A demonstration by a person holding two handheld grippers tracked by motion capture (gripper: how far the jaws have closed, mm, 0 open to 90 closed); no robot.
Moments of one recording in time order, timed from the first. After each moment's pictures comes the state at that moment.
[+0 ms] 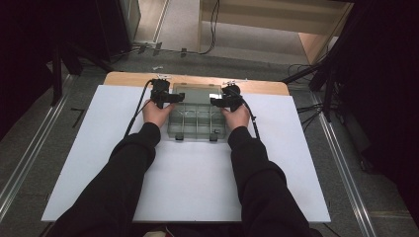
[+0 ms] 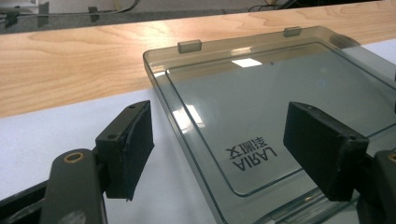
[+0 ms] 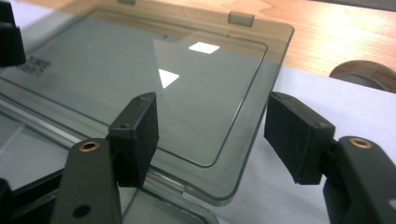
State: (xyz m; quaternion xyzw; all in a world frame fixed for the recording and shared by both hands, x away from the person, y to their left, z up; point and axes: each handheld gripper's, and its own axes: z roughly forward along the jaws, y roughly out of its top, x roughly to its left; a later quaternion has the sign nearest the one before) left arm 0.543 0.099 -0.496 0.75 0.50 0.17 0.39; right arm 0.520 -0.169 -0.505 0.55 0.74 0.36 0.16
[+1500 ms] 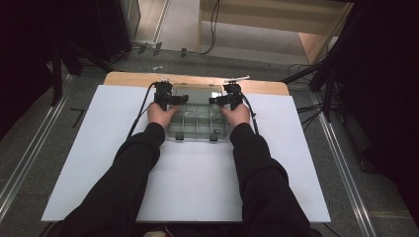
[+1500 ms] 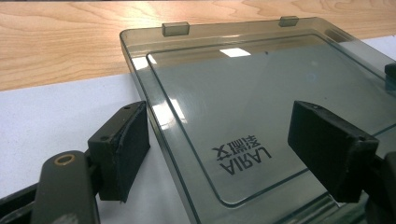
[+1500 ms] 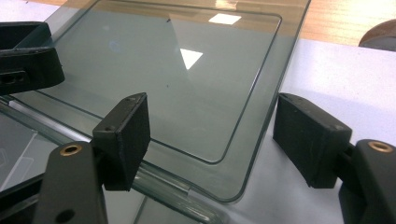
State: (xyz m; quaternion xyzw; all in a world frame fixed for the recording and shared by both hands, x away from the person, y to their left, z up) left arm 0.547 0.092 -0.510 0.75 0.51 0.13 0.40; right arm 0.533 -0.174 -0.504 0.59 0.72 0.35 0.07
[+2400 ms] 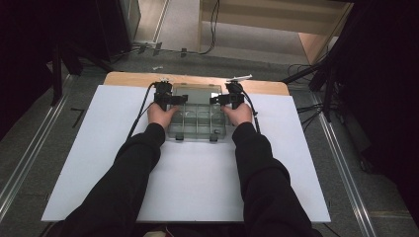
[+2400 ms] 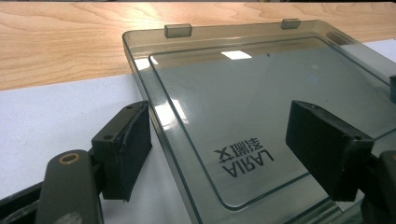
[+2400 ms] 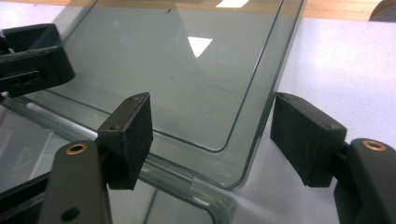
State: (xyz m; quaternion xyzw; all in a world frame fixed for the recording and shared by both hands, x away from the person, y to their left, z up) left arm 0.548 0.093 -0.510 0.74 0.51 0.13 0.41; right arm 0.535 -0.182 -0.501 0.61 0.71 0.35 0.01
